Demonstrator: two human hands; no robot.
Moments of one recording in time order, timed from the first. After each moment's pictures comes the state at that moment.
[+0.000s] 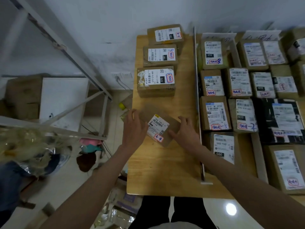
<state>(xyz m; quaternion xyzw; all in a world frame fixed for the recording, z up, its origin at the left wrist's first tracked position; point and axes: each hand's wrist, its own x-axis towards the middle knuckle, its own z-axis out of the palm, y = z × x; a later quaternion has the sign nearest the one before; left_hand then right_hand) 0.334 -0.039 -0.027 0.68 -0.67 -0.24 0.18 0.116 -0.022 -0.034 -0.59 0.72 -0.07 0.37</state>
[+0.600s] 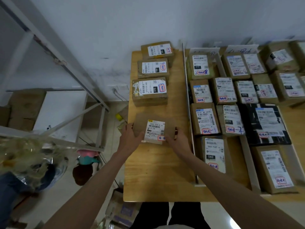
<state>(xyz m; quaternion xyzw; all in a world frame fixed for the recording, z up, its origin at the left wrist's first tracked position) 0.329 -0.032 -0.011 0.73 -0.56 -0.36 0.13 0.124 0.000 -0.020 -0.41 0.74 -0.22 0.49</state>
